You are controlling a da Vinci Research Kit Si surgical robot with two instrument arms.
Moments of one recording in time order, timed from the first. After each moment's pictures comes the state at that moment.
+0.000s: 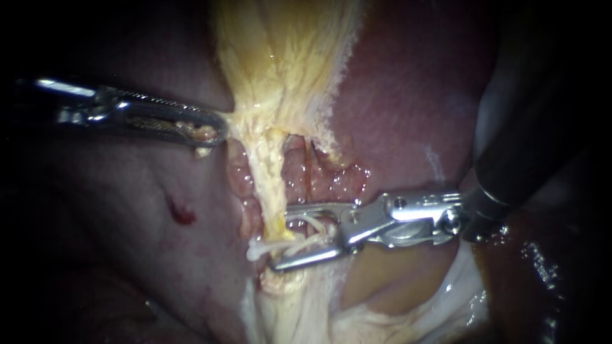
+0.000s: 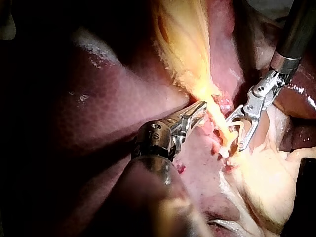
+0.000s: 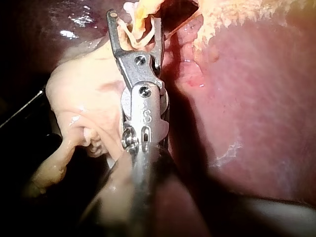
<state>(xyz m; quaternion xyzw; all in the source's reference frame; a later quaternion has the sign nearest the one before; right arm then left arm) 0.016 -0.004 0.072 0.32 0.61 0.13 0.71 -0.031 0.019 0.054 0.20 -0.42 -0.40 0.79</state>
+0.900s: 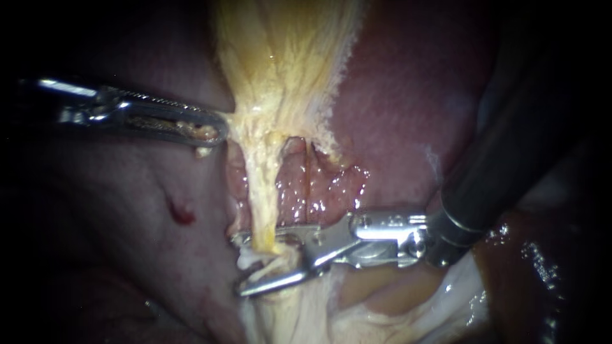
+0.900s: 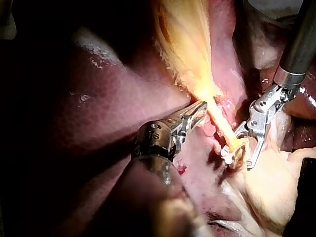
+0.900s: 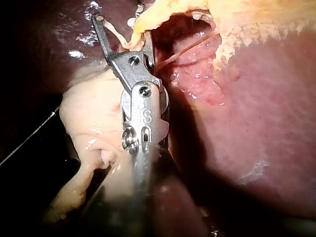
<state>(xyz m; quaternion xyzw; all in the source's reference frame) 0.020 -0.007 0.070 0.37 0.63 0.10 0.67 -0.031 0.020 0.055 0.20 -0.42 -0.40 0.79</state>
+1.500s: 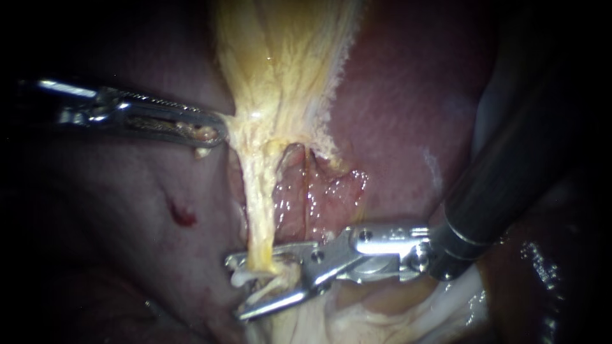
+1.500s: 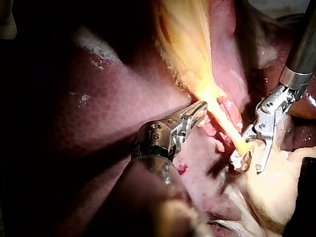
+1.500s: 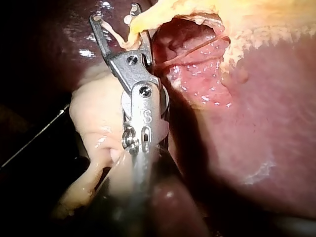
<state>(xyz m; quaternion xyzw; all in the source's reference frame) 0.020 -0.008 0.068 0.39 0.64 0.08 0.66 -0.031 0.020 0.055 0.20 -0.42 -0.40 0.79</state>
